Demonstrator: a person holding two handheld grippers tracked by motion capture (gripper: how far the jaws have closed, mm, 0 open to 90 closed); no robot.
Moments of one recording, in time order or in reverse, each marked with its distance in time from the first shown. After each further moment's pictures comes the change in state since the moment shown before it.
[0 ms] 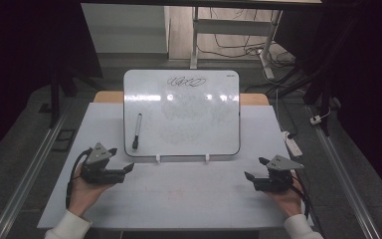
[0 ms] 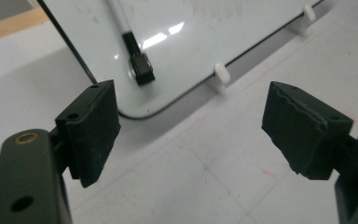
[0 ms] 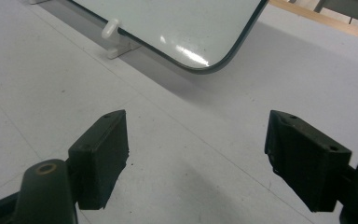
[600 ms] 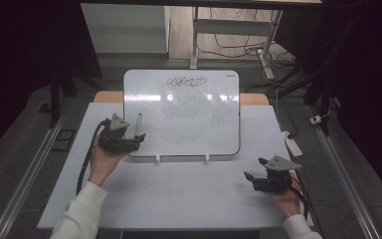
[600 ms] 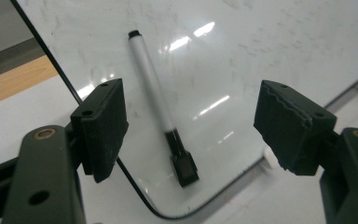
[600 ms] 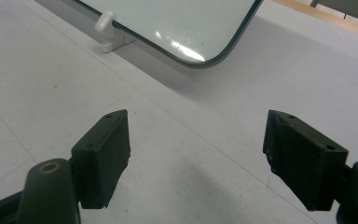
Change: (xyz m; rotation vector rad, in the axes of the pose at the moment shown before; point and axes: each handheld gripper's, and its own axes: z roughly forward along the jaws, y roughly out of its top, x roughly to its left) left arm 0.019 0.068 0.048 0.019 0.121 -0.006; right arm 0.001 -0.002 0.003 0.023 -0.024 0.000
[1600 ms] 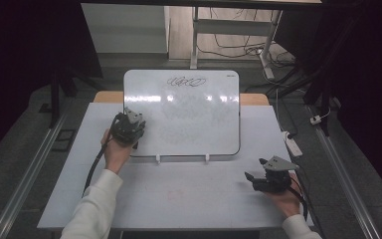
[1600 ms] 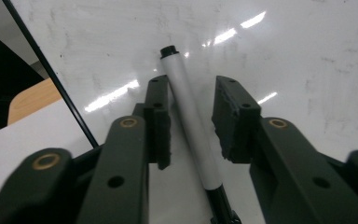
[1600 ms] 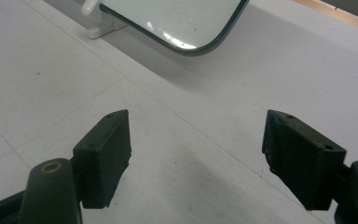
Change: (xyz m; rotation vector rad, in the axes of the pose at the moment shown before) left arm -0.003 0.013 0.049 0.040 0.199 0.032; right arm 0.001 -0.002 0.003 0.032 -0.037 -0.015
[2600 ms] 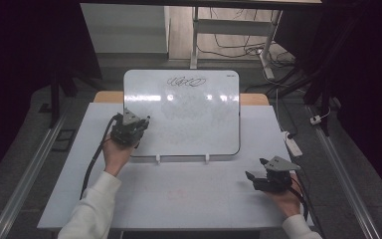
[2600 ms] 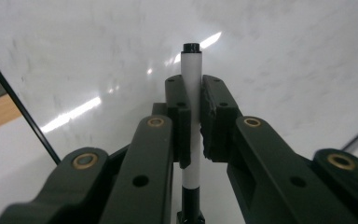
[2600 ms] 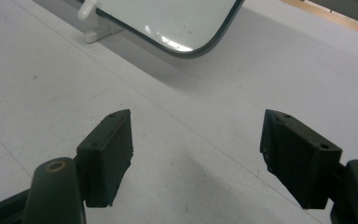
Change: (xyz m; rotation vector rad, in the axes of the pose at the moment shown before) left arm 0.000 0.002 -0.025 -0.110 -0.193 -0.025; right arm -0.002 -0.002 -0.001 -0.023 -0.007 0.012
